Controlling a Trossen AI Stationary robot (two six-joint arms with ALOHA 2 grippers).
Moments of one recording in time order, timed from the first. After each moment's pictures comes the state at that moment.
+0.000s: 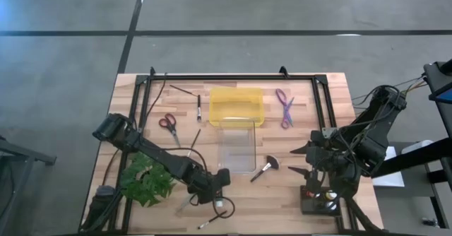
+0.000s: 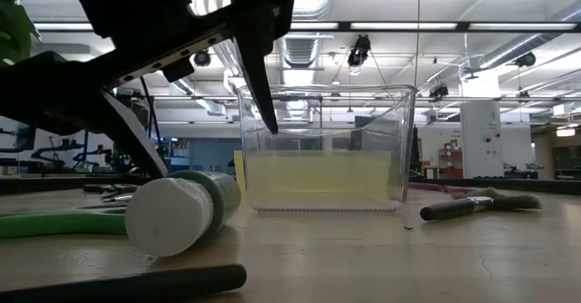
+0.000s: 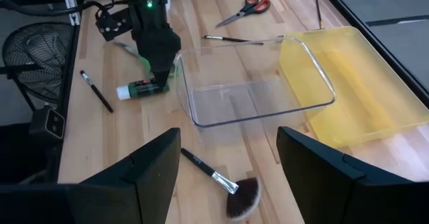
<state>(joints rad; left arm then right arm) -0.47 1.87 1.16 -0.34 -0.15 1.02 0.89 1.22 1.28 -1.09 0.81 0.91</state>
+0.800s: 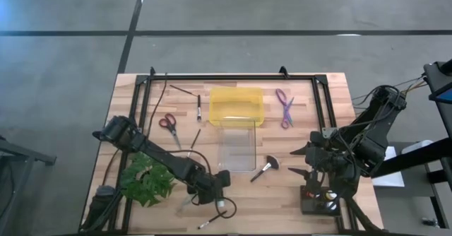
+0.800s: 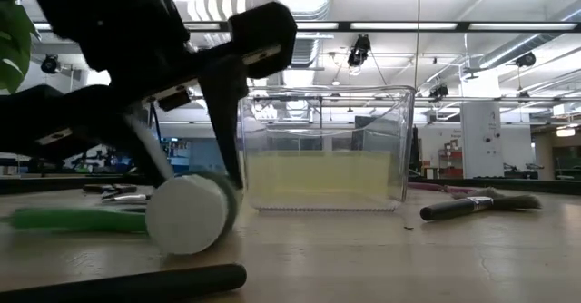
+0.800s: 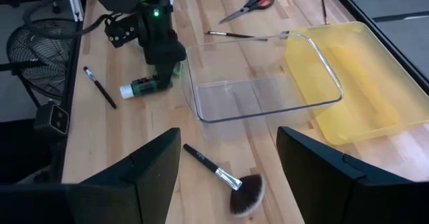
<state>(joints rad) -0.46 1.93 1.16 -0.34 -0.11 1.02 0.89 1.22 1.27 -1.08 0.79 0.91</state>
